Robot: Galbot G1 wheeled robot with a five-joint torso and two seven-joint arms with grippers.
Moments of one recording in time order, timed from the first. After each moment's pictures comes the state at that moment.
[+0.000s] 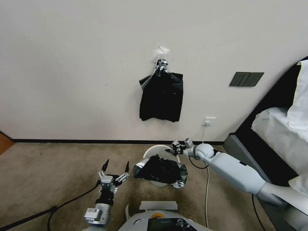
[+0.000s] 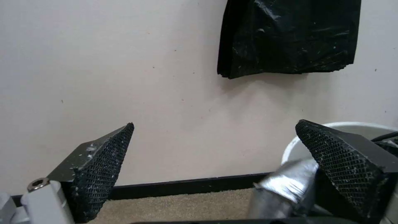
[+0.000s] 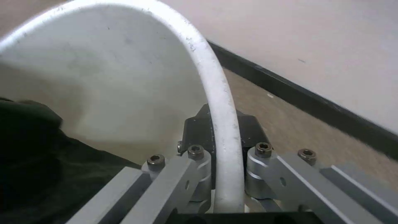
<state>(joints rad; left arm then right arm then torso) 1.94 -1.25 -0.43 -2.25 -0.10 -0.27 -0.18 -0.75 0.72 -0.18 1.77 0.97 -0.55 0.04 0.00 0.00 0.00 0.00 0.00</state>
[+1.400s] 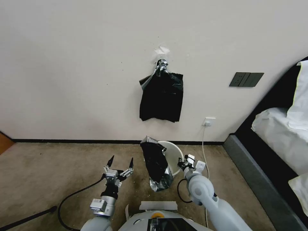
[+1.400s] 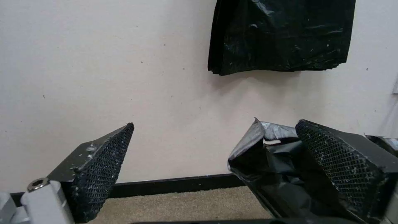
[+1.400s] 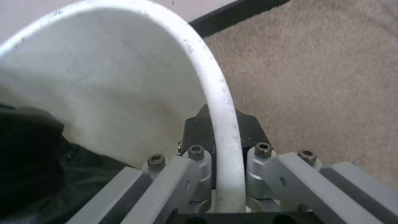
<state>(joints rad) 1.88 -1.21 -0.39 -2.25 -0.14 -0.20 -0.20 -1.32 1.17 0.11 2.06 0.98 -0.36 0.82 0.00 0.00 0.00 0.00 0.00</state>
